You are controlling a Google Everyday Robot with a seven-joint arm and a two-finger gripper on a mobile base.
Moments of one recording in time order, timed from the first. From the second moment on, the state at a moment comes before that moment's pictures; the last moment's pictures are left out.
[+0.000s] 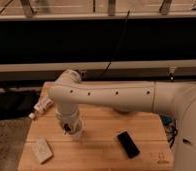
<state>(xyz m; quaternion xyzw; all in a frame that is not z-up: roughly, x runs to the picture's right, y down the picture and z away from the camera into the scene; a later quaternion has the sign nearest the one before) -0.128 0.186 0.661 -0.27 -0.29 -0.56 0.73</state>
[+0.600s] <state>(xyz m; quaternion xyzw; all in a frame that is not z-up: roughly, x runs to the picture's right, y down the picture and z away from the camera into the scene) -0.122 0.194 0.668 -0.28 -0.30 -0.55 0.72</state>
